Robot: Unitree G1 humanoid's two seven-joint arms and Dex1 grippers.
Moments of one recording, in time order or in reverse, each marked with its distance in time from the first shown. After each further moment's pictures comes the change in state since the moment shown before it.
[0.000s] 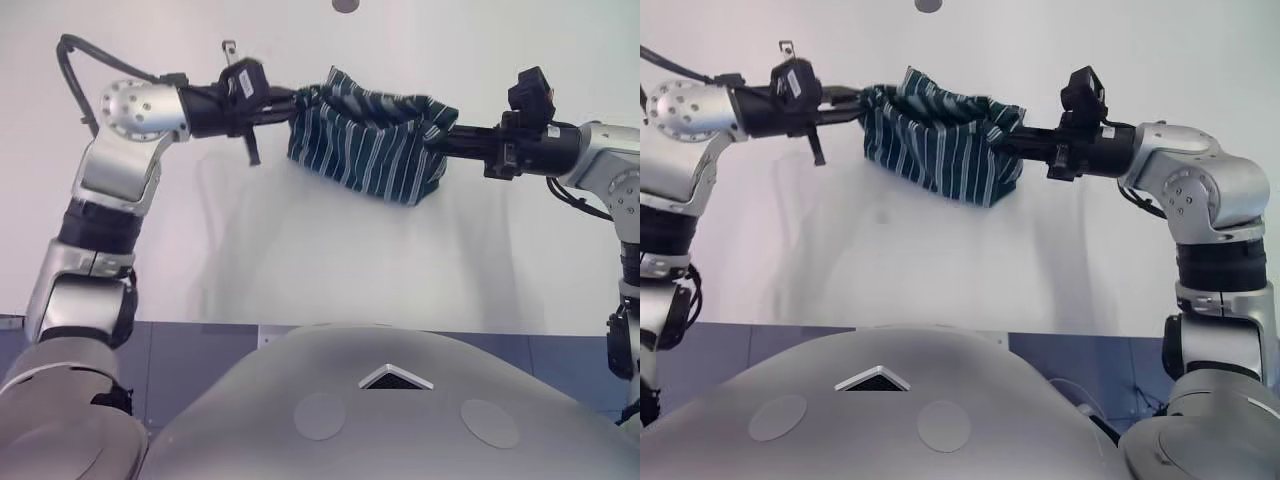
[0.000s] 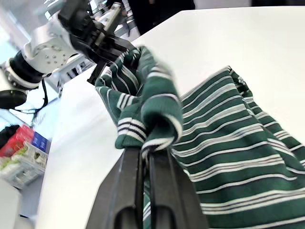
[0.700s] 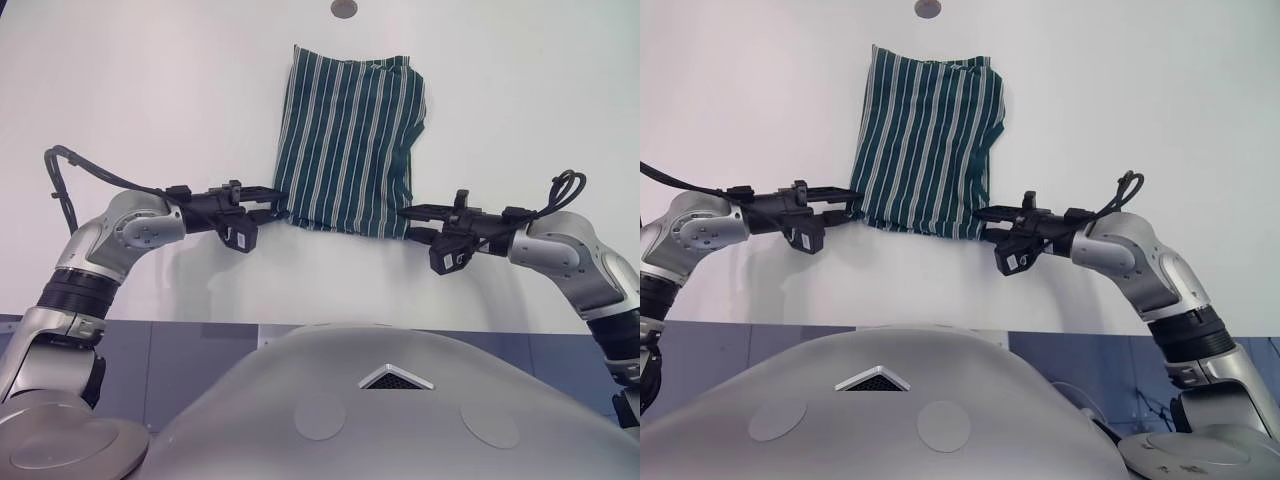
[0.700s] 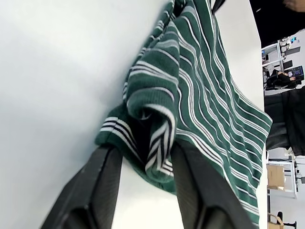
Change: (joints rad) left arm 0.446 0.247 -0.045 -0.018 0.609 -0.911 0.268; right arm 0.382 -0.084 0.254 -0.150 -1.204 -1.378 -0.294
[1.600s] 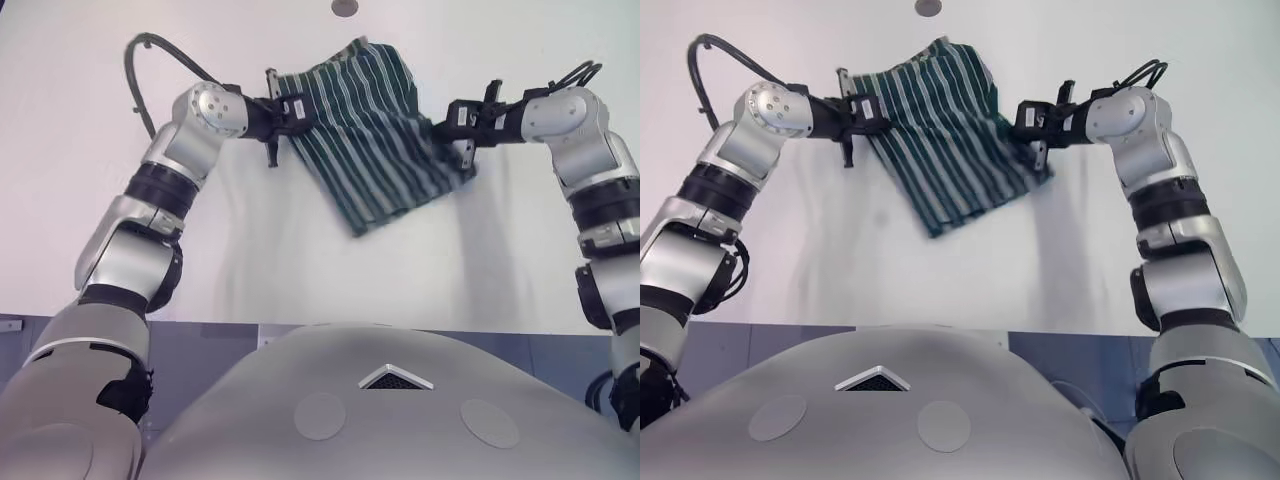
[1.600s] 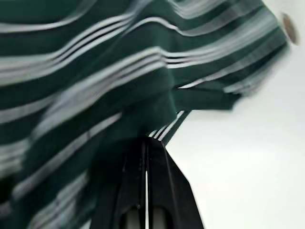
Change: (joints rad) left arm -0.622 -0.365 -0.173 0.489 -0.163 0.797 -0.133; right arm -0.533 0.143 0.070 0.465 0.309 0.594 0.374
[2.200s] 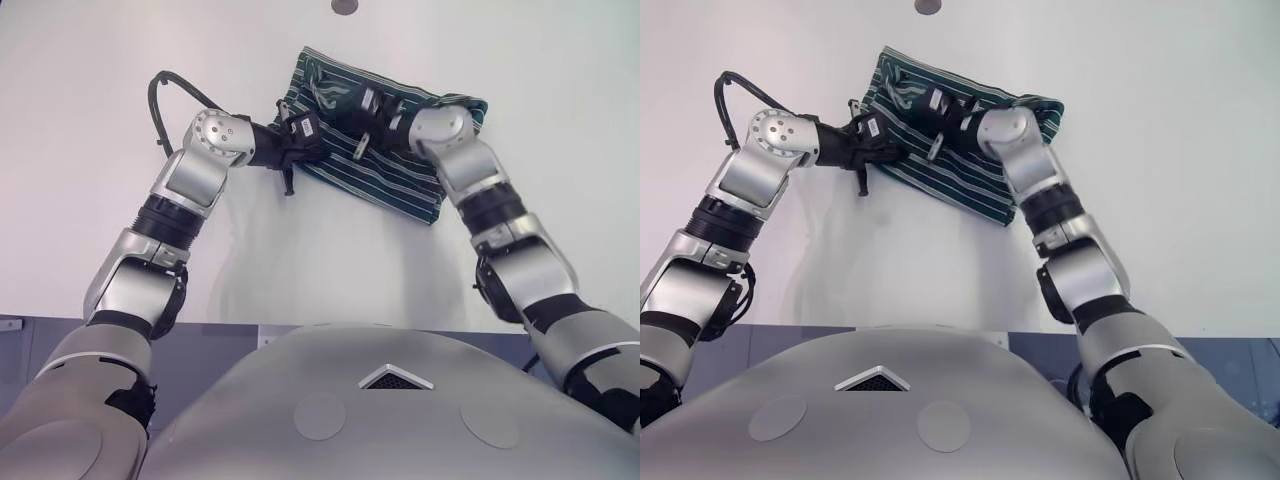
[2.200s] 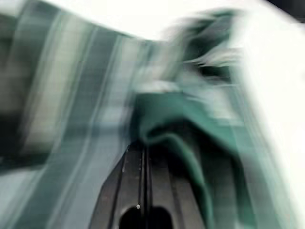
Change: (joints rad) left arm 0.243 0.013 0.051 -0.447 -0.212 0.344 -0.175; right arm -0.219 0.484 -0.050 0.361 0.017 0.131 -0.517
